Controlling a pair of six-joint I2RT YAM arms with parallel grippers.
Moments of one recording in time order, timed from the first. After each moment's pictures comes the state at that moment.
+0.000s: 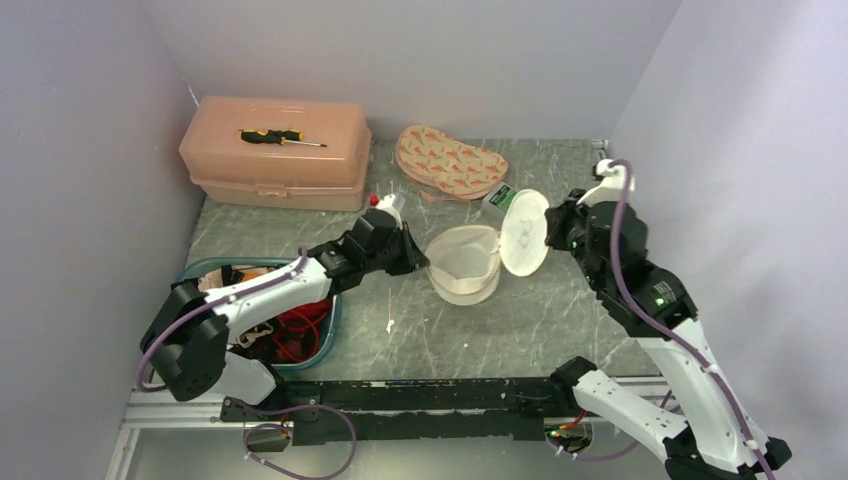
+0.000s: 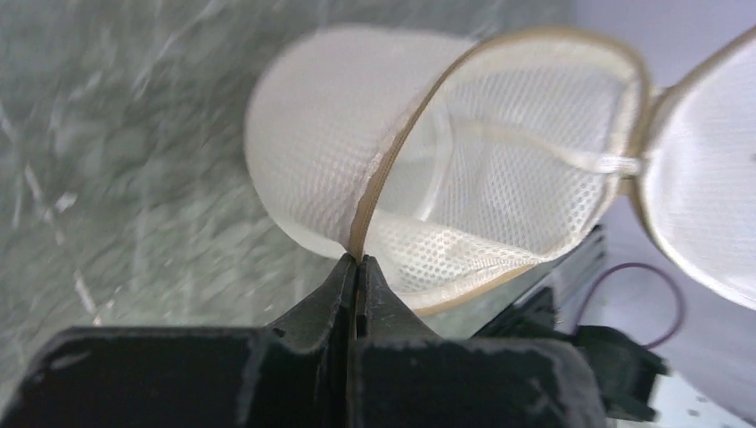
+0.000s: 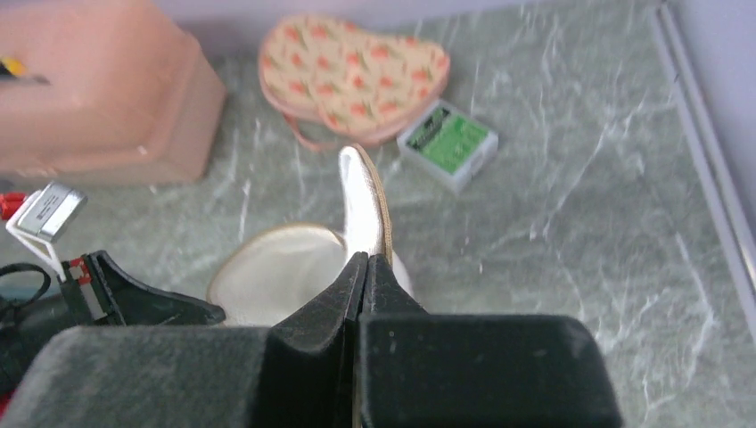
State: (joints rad) left arm -0.79 1.43 0.90 -0.09 0.05 -0.85; right arm 0.53 0.80 1.16 -0.72 0.41 0.39
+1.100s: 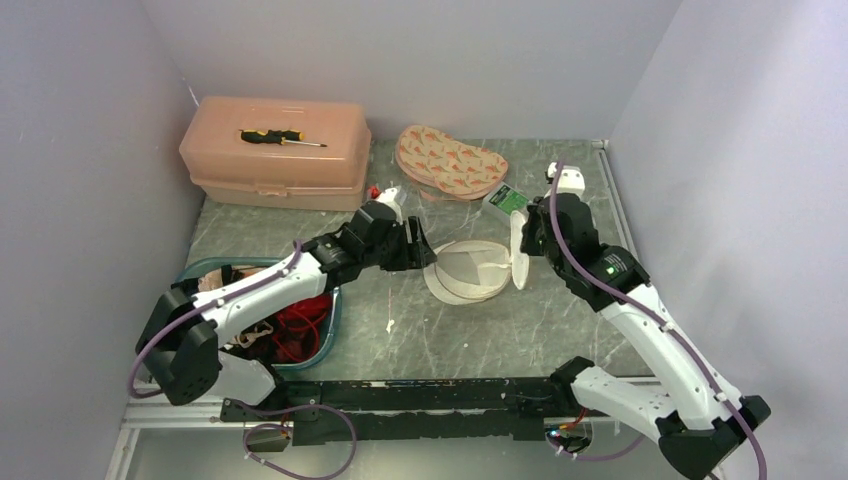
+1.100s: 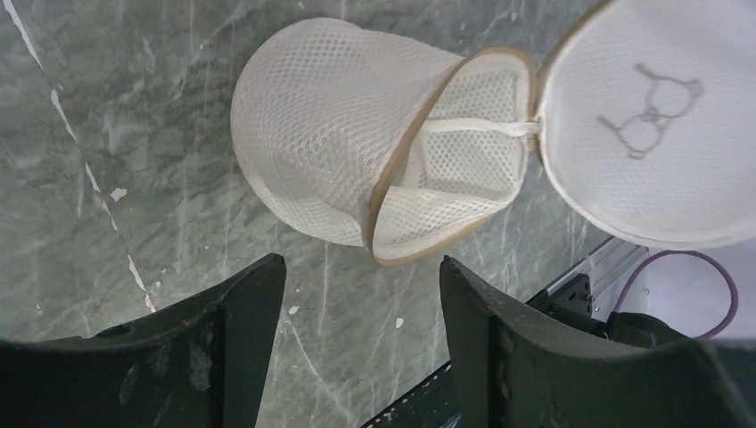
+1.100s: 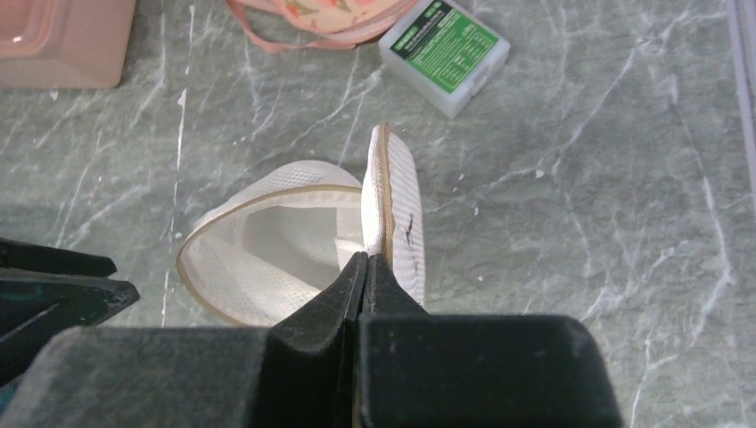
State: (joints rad) left arm -0.79 1.41 1.00 -0.23 0.03 -0.76; right arm 0.54 0.92 1.09 -0.72 0.39 0.40
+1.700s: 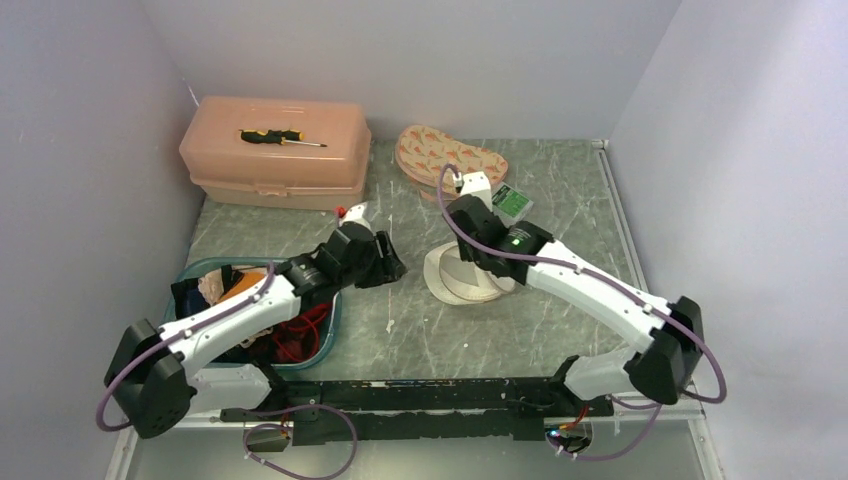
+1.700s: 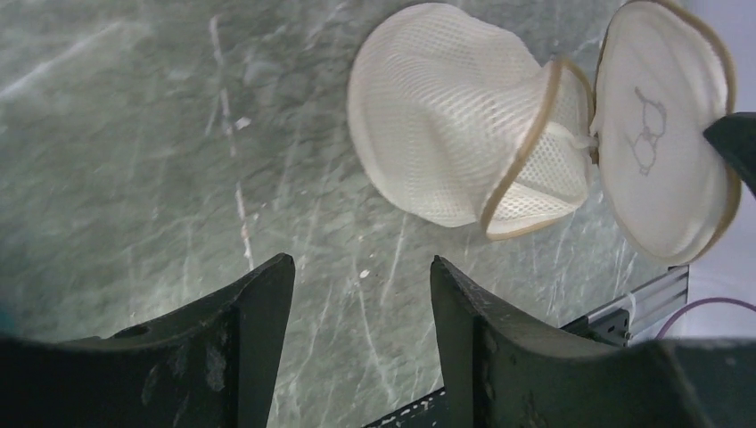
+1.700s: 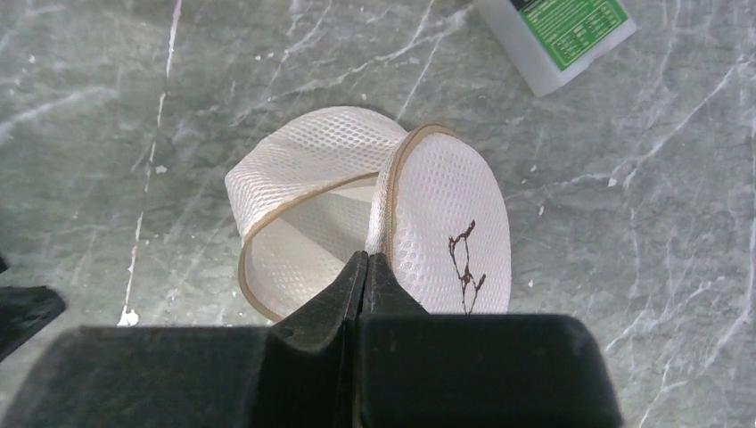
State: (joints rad) left arm -0.78 1.22 0.85 -0.30 -0.11 -0.83; right arm 0.84 1.32 1.20 -0.71 0.55 0.42
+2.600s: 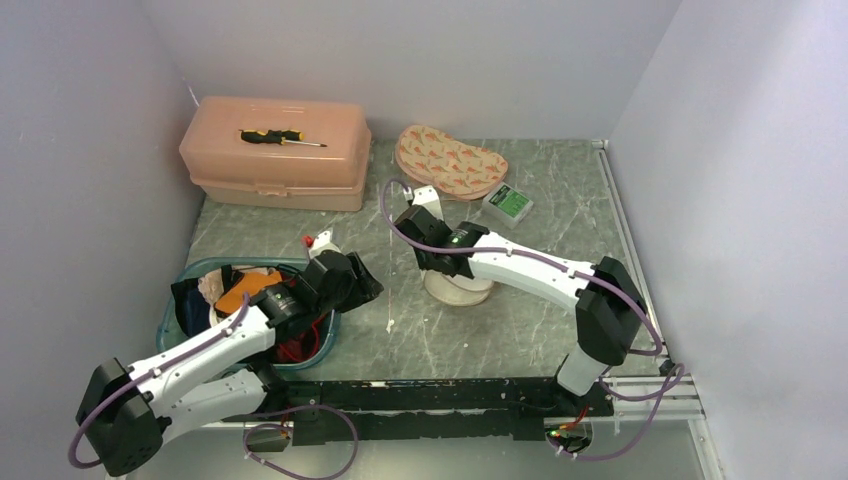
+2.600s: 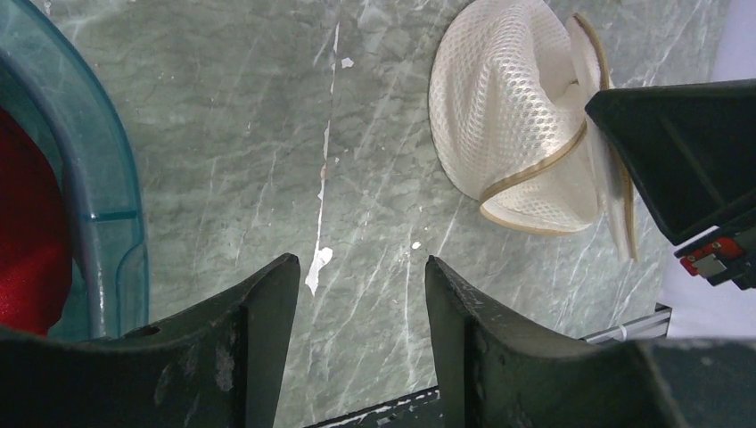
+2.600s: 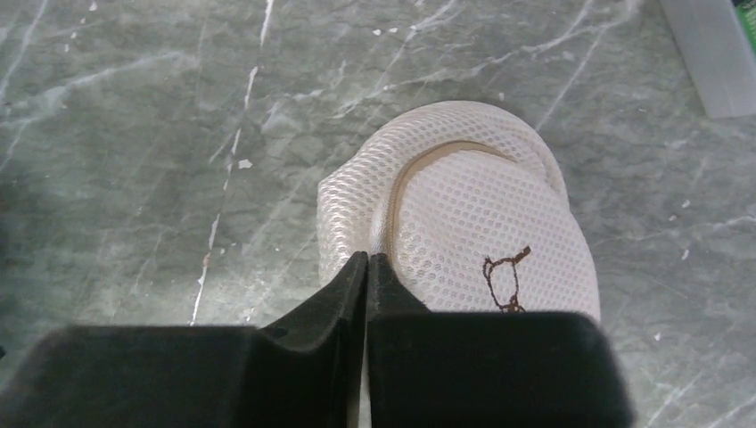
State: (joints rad) left arm -0.77 0.95 0.62 -0.38 -0.21 -1.04; right arm 0.93 1.65 1.30 -0.59 0.49 0.46
